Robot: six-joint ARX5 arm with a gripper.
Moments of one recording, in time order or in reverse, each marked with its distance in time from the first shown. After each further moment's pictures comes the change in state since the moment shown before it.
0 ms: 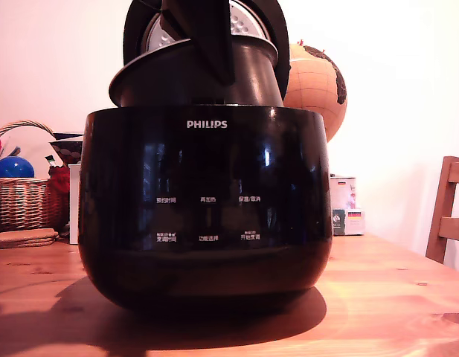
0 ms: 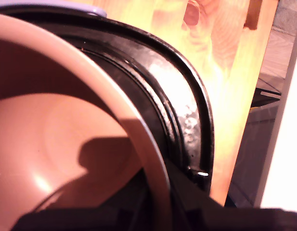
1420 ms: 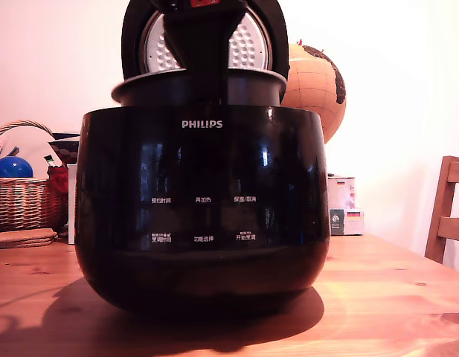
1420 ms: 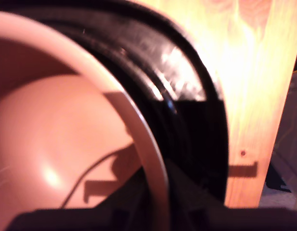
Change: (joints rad) arm -0.083 -0.016 -0.116 0.045 -0.225 0.055
